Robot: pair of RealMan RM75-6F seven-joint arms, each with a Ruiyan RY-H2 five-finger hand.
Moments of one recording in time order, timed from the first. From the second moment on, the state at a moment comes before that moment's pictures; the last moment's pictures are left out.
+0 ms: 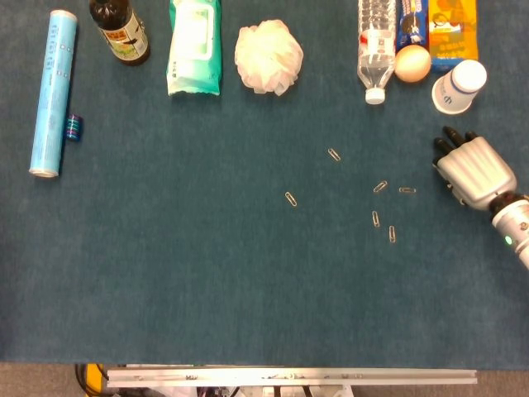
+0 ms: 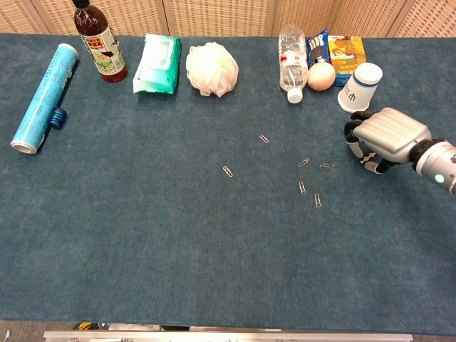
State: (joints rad) left arm -0.01 -1.07 -0.06 -1.68 1.38 1.52 0.14; right arm 0.54 -1.50 -0.01 -1.25 -1.36 0.89 -0.52
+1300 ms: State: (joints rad) left arm -0.01 -1.08 -0.06 -1.68 1.38 1.52 0.14; right arm 0.53 -1.42 -0.01 -1.37 -1.37 0.96 -0.54
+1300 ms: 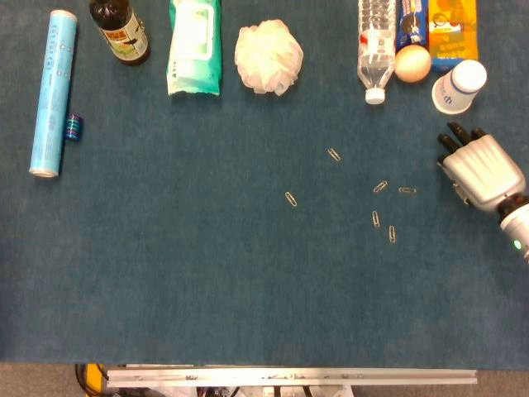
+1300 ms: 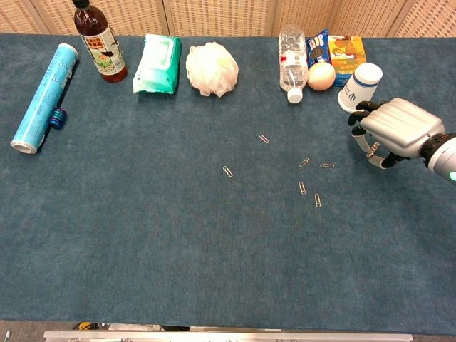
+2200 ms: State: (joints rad) left arm -0.01 -1.07 -0.07 -1.68 1.37 1.53 0.14; right arm 0.51 -1.35 -0.03 -1.50 -1.44 1.03 -0.52
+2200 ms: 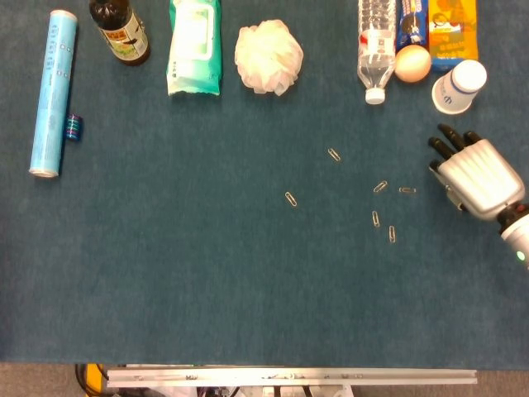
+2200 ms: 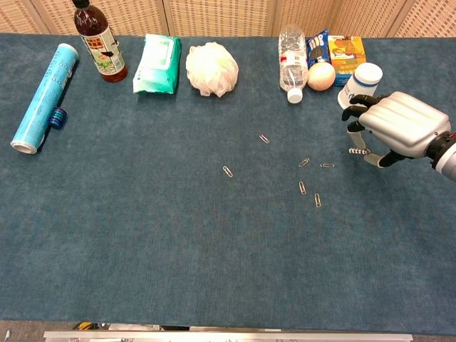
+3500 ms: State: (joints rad) left arm 0.01 -1.06 -0.08 -1.69 1.35 1.54 0.11; right arm 0.58 -1.38 -0.01 -1.56 -1.50 0.96 -0.44
